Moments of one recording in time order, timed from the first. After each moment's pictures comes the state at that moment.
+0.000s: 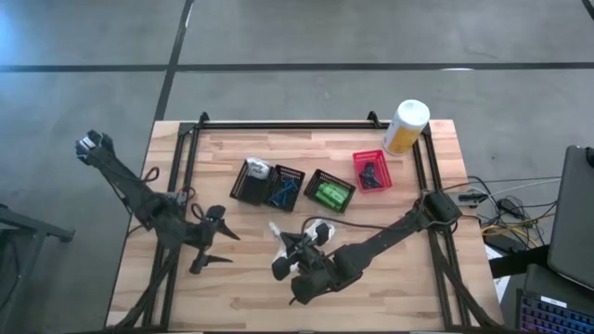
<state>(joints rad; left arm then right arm) -0.72 0.78 0.55 -0.22 -0.39 -0.28 0.50 2.13 1.75 -0.46 1.07 -2.02</state>
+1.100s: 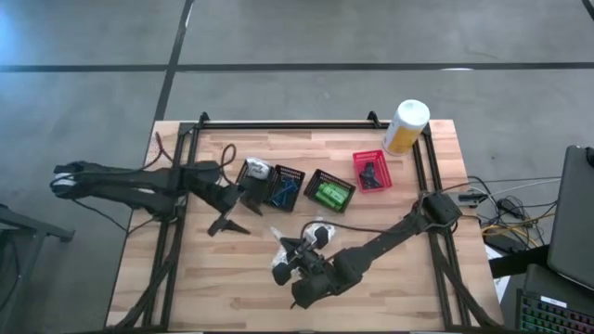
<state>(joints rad) 0.05 0.89 0.55 0.00 0.56 0.08 0.52 2.15 1.75 -0.46 1.05 -2.05</state>
